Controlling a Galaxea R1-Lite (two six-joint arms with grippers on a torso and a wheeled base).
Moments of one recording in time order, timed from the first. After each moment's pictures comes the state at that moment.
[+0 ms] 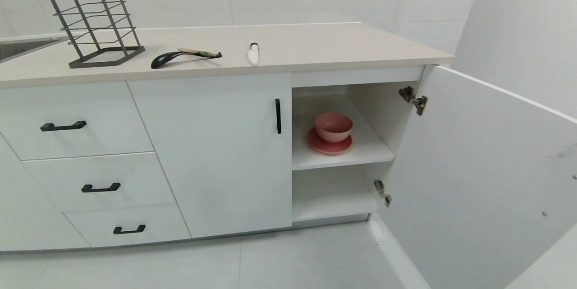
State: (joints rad) left arm 0.00 0.00 0.00 0.00 -0.09 0.01; right arm 0.11 0.11 0.00 0.01 0.02 0.01
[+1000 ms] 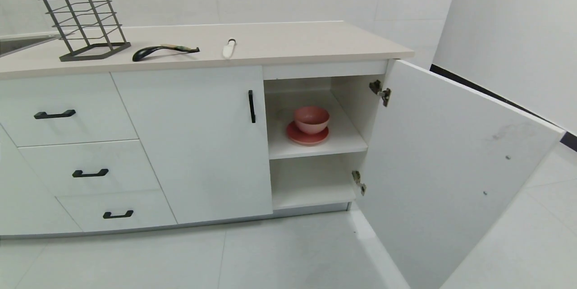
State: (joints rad) left arm 0.00 0.00 0.00 0.00 -0.07 0.02; right arm 0.11 0.11 0.00 0.01 -0.04 0.01
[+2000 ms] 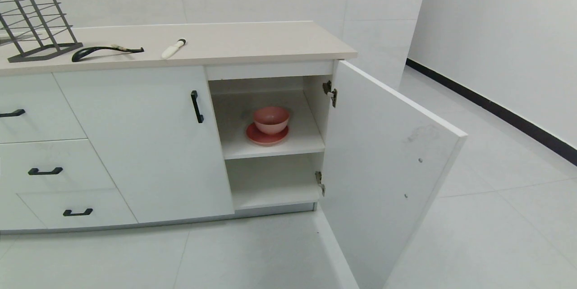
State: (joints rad) left arm 0.00 0.00 0.00 0.00 -0.07 0.01; right arm 0.05 0.11 -0.01 -0.04 -0.01 0.01
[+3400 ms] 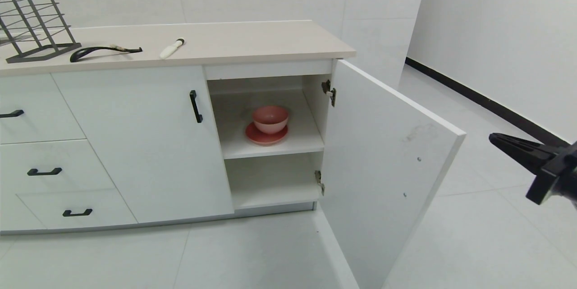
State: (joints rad) left arm 0.00 0.00 0.00 0.00 -0.06 -0.01; right arm 0.03 1.28 -0.33 -0.85 0.37 -0.19
